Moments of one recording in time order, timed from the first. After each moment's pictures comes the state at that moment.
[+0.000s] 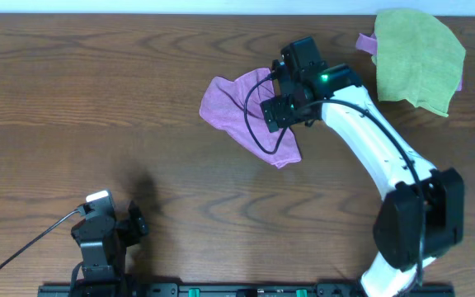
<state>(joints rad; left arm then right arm) 0.04 0.15 0.17 -0.73 -0.19 -0.20 0.38 1.88 1.55 -0.90 -0.07 0.03</state>
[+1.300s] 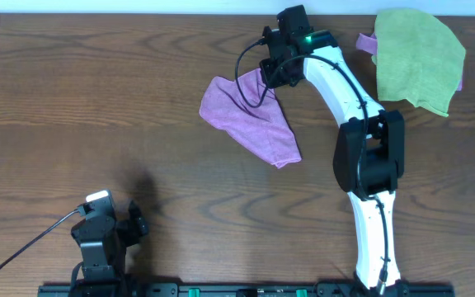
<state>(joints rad) 0.04 0.15 0.17 -0.73 -0.19 -0.20 0.30 2.42 2.12 -0.87 -0.23 -0.01</state>
